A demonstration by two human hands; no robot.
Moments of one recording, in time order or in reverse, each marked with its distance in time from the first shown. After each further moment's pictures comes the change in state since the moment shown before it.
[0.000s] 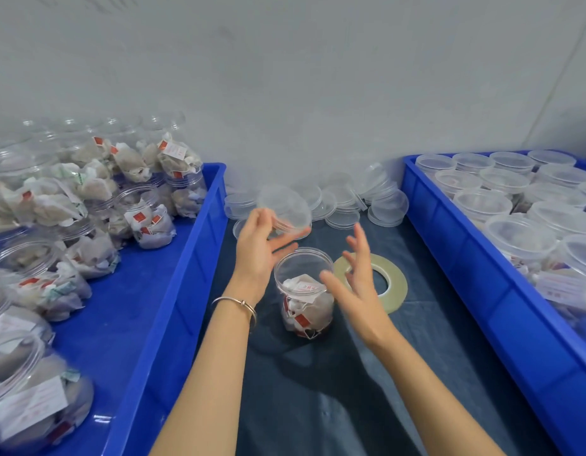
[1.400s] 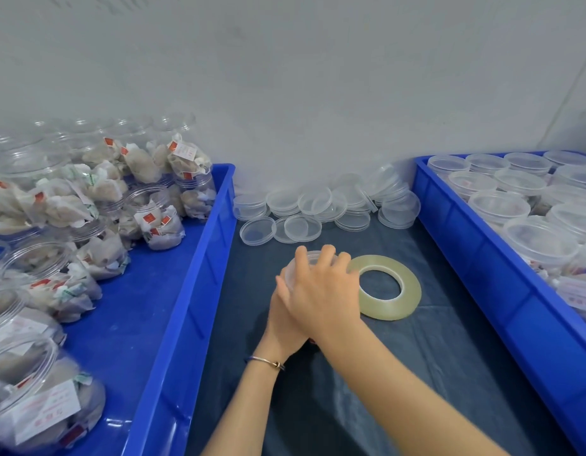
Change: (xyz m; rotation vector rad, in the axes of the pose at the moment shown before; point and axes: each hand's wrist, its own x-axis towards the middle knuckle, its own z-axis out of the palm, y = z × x) left_hand -0.046 -0.072 -0.021 0.872 -0.099 0.204; right_hand 0.018 -0.048 0.069 -1.383 -0.055 0.070
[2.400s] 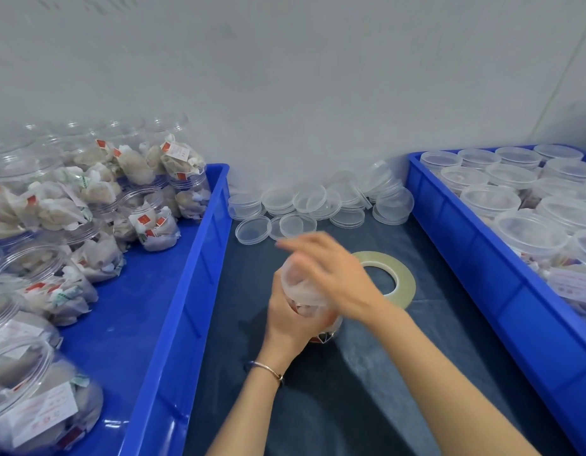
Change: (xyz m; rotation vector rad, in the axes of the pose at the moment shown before) left_hand -0.007 0.006 0.004 -0.126 0.158 0.037; right_hand 0.014 0.049 0.008 0.862 0.094 -0.321
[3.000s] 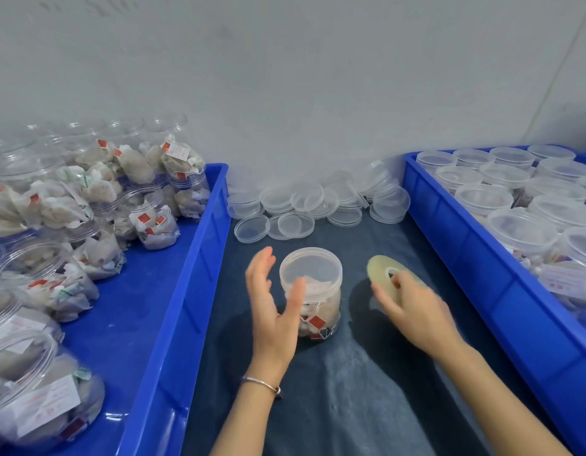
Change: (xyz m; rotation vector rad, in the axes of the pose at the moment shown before) left_hand -0.022 0.032 -0.016 -0.265 0.168 -0.051; right_hand -0.073 0.069 -0.051 -0.414 0.044 0.491
